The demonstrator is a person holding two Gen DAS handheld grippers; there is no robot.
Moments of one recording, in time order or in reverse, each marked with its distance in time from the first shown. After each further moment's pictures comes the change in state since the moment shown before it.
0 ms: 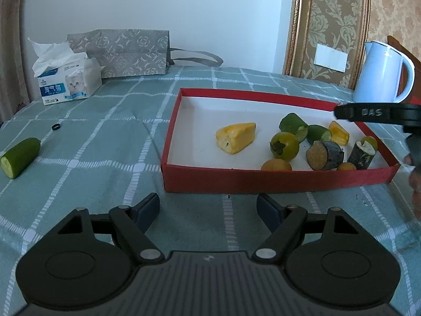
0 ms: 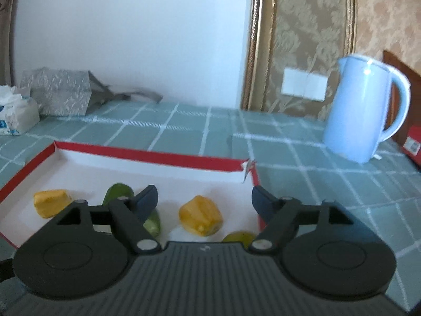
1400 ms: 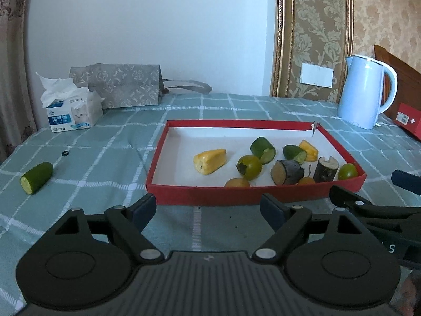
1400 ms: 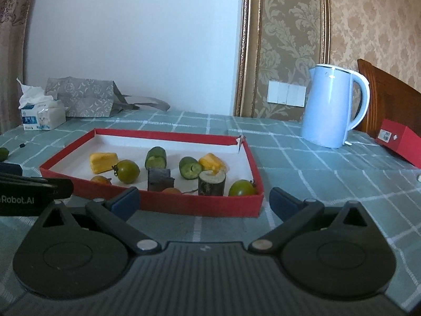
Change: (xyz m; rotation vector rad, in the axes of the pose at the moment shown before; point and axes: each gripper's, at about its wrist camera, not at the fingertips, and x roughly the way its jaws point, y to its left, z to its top) left arm -0.055 -0.037 0.002 0.032 -0.101 0.009; right arm -0.118 0.026 -0.073 0.028 -0.100 -0.027
